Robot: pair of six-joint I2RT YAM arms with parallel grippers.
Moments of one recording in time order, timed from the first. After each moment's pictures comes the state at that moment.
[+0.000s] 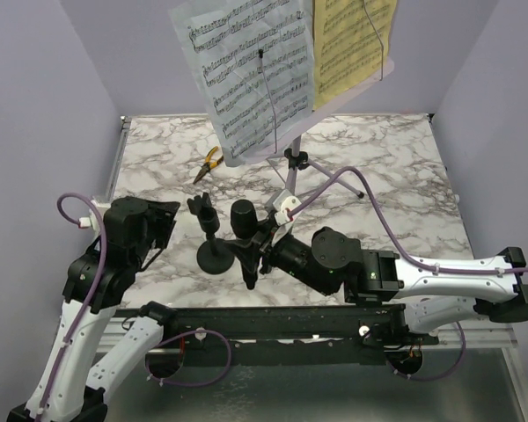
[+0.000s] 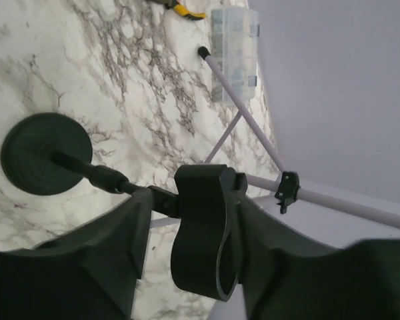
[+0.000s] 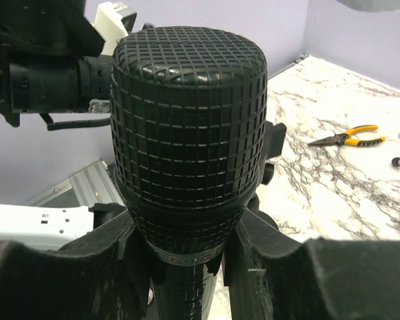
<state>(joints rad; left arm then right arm) -0.36 0.66 1.09 -1.03 -0.32 -1.49 1.51 1.23 1.22 0.03 0.53 0.13</state>
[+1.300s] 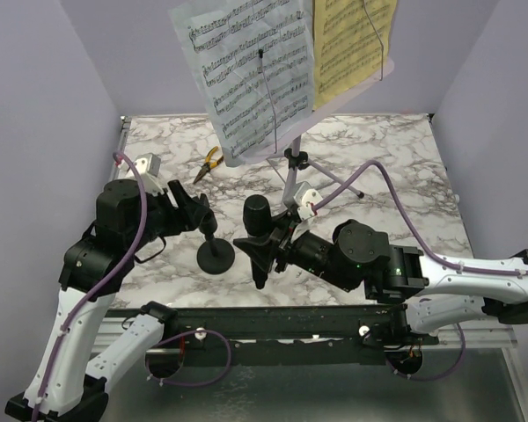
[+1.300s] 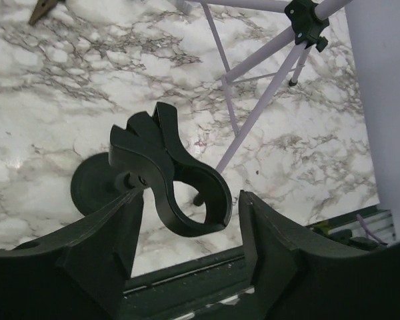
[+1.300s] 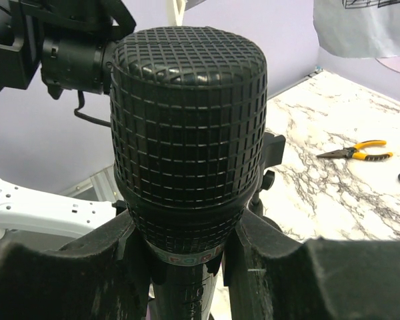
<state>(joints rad) -0.36 0.76 1.22 -0.91 0.09 -0.50 1.51 1.17 1.28 -0.05 0.45 0.11</state>
